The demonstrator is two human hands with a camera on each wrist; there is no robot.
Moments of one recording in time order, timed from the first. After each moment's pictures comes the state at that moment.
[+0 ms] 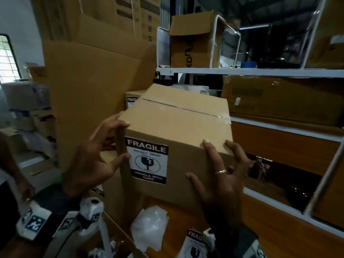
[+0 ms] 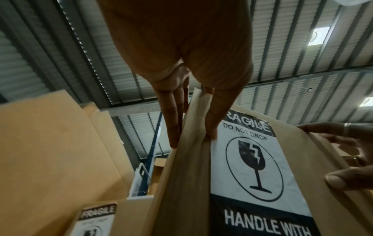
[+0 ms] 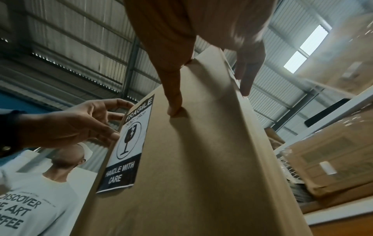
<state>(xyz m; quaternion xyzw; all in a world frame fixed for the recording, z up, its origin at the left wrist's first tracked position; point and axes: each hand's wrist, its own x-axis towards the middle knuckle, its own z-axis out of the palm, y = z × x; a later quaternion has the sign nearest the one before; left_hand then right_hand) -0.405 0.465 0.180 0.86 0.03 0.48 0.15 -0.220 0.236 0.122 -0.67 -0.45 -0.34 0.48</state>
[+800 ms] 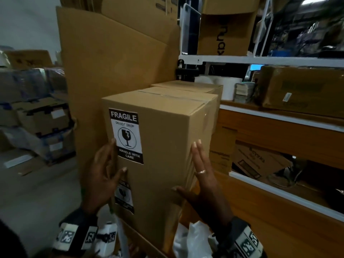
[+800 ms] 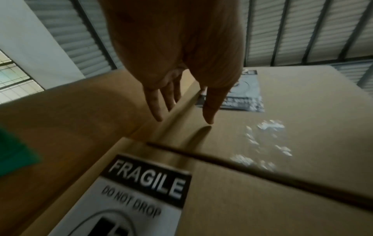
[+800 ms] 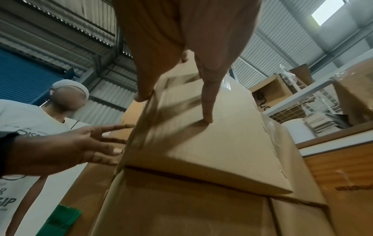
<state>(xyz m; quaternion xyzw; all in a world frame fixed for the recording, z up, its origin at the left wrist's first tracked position) -0.421 0.714 0.046 0.80 0.19 0.49 0.29 -0.248 0.461 0.073 -0.71 -0.56 -0.13 0.41</state>
